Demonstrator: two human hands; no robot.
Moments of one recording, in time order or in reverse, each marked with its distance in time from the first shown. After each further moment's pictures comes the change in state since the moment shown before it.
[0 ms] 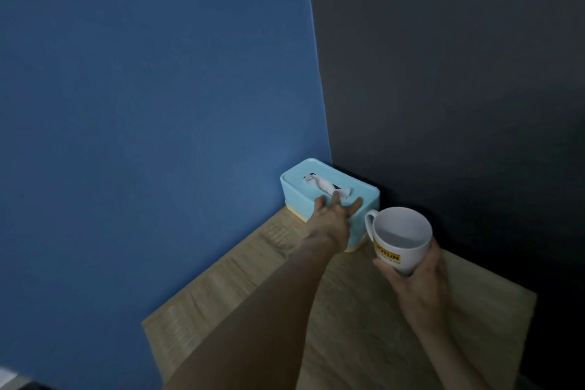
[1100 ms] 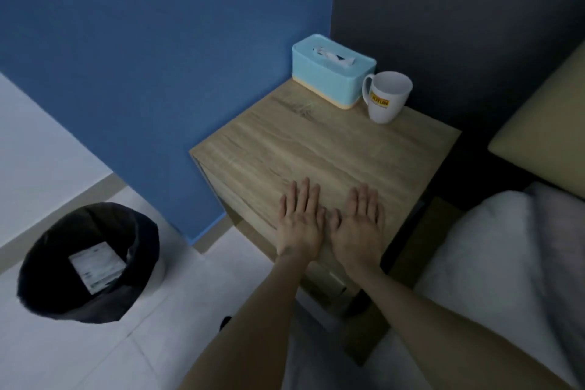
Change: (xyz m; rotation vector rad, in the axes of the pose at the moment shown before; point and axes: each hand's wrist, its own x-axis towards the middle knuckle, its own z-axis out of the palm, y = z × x) left_hand -0.308 -0.005 0.140 -0.333 0.093 -0.116; right_hand -0.269 -0.045 -0.022 -0.897 -0.240 -0.132
